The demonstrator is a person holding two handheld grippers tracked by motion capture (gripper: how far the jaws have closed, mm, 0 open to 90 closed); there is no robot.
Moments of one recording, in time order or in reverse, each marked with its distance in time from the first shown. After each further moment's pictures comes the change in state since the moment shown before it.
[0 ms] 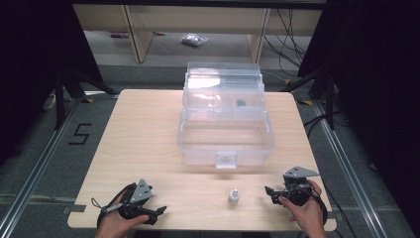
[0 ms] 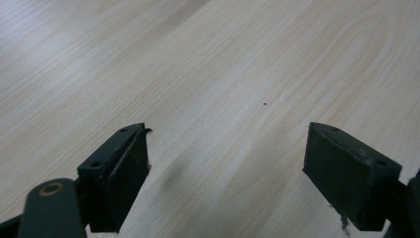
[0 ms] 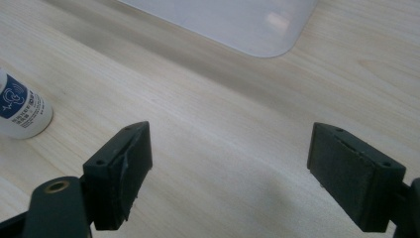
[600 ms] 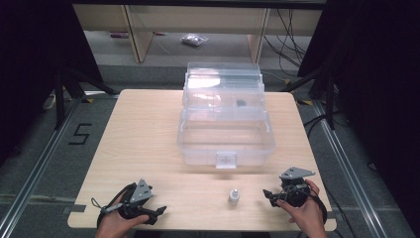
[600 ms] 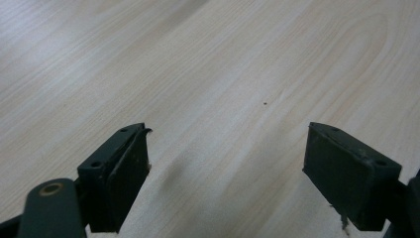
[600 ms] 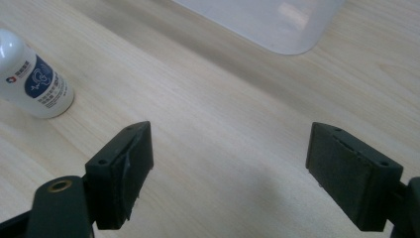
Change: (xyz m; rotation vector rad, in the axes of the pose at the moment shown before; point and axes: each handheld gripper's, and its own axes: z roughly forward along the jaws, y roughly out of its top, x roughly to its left) left arm 0.000 0.000 0.000 0.002 0.001 0.000; right arm 0.009 0.005 -0.003 0.046 0.024 -0.068
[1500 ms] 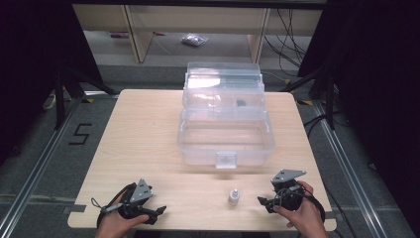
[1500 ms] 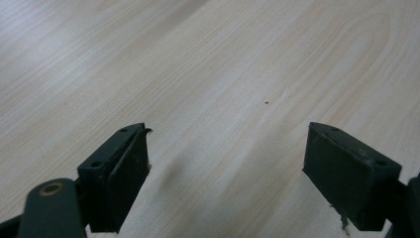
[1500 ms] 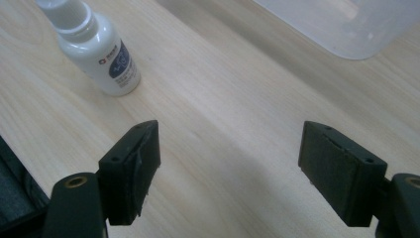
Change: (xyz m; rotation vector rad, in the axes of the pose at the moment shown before) left arm 0.001 0.000 0.001 0.005 -0.005 -0.010; right arm 0.023 0.012 -0.009 0.086 0.093 -0.087
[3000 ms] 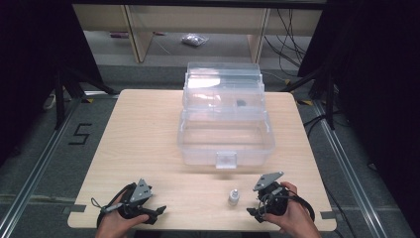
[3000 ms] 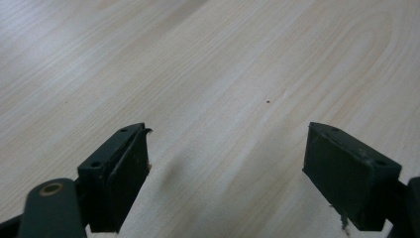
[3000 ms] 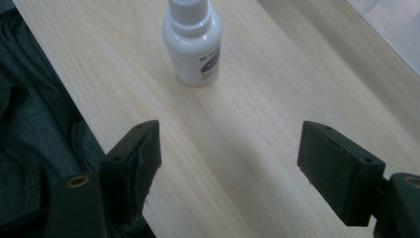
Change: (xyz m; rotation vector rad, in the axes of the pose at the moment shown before) left arm 0.000 0.000 0.000 -0.003 0.004 0.000; right arm 0.036 0.025 0.005 0.136 0.084 -0.205
